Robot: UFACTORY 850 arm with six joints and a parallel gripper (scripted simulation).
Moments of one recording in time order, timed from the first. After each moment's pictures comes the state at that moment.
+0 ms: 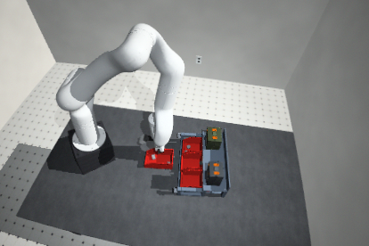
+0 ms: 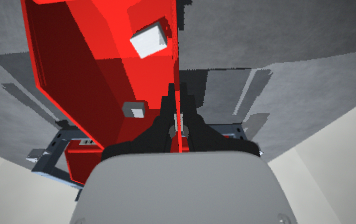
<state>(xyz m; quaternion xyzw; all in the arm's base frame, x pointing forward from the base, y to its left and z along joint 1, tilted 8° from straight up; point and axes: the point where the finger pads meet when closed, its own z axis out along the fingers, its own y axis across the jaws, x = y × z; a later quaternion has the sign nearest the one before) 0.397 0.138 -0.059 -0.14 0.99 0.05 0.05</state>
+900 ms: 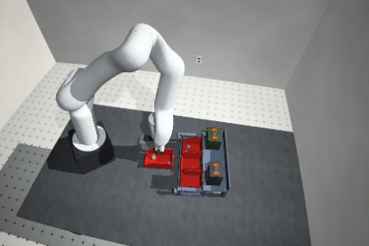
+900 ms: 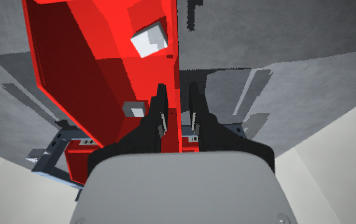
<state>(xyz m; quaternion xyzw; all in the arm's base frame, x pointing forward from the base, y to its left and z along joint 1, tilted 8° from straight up) 0.397 0.138 -0.059 -0.14 0.99 0.05 0.05</state>
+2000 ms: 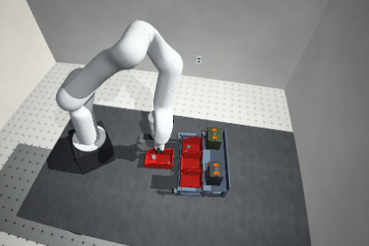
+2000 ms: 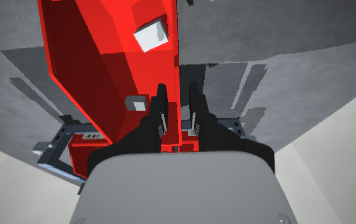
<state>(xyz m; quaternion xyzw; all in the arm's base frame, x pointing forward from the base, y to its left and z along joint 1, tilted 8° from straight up) 0.396 0.136 -0.046 -0.14 0.99 0.05 0.05</state>
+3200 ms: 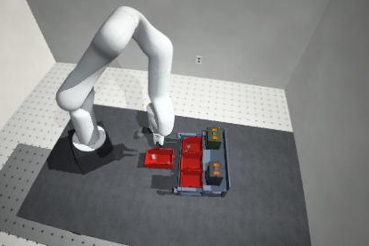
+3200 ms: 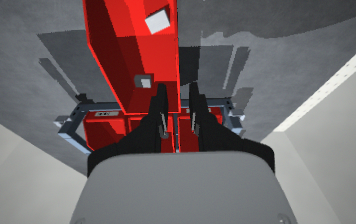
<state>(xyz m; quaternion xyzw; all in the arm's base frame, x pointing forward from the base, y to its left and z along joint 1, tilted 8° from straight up) 0.390 0.129 0.016 -0.14 0.99 0.05 0.05</state>
